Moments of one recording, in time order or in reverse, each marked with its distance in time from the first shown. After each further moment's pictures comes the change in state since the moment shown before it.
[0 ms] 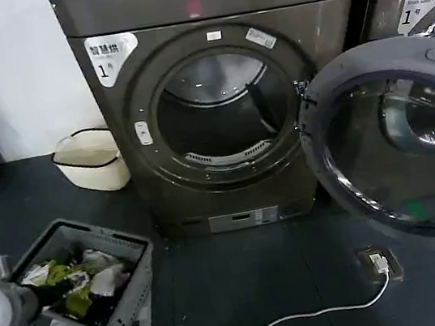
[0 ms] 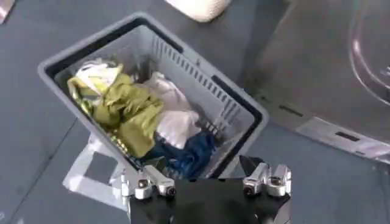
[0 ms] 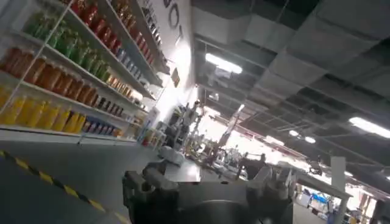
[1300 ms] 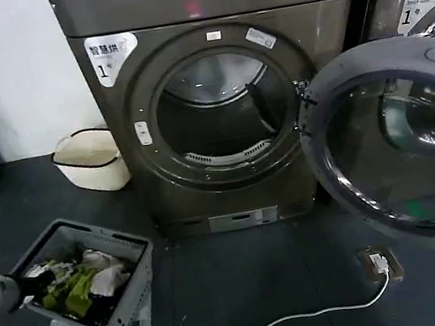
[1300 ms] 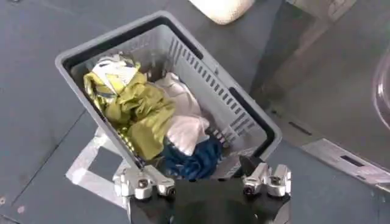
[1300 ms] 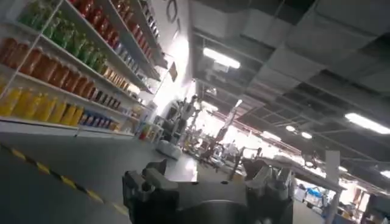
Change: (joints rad) left arm -0.053 0.021 -0.020 0.106 -0.104 0.000 -0.014; right arm -0.002 0.026 0.000 -0.022 -0.007 0.023 0.005
